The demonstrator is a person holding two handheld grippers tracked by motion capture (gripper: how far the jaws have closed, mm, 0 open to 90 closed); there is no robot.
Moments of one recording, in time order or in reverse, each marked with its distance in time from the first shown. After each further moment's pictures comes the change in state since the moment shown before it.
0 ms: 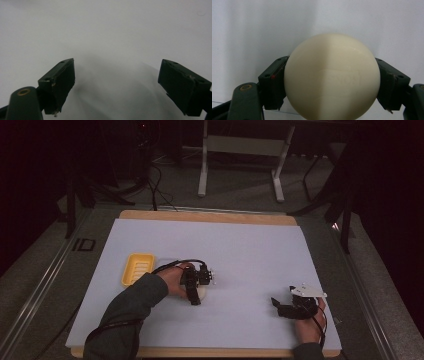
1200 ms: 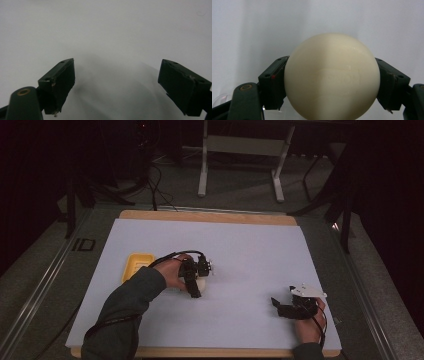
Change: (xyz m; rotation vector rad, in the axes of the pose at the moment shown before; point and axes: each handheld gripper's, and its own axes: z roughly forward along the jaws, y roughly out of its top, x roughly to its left) left arm 0.010 -0.002 -0.032 -0.038 0.007 -0.046; right arm 0.000 0.000 0.000 -0.001 -0.001 -0.003
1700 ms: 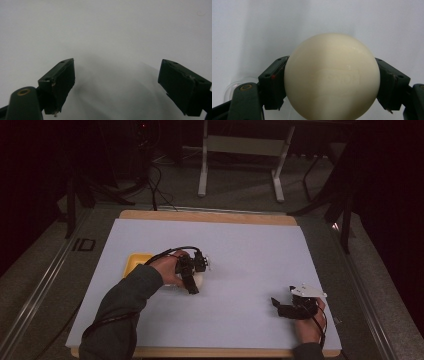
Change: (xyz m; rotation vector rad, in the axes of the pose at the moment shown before) left arm 0.008 -0.008 -0.009 -0.010 0.011 -0.035; right arm 0.000 0.000 0.000 0.001 0.001 0.001
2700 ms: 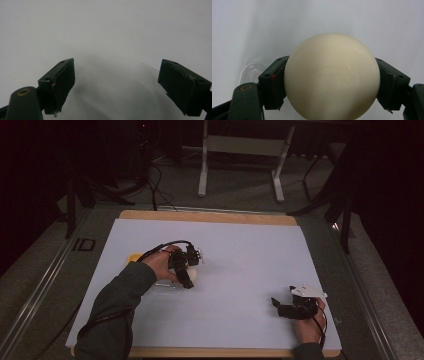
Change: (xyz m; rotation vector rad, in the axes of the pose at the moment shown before) left arm 0.014 -0.017 -0.014 -0.022 0.013 -0.080; right arm 0.000 0.000 0.000 -0.003 0.001 0.002
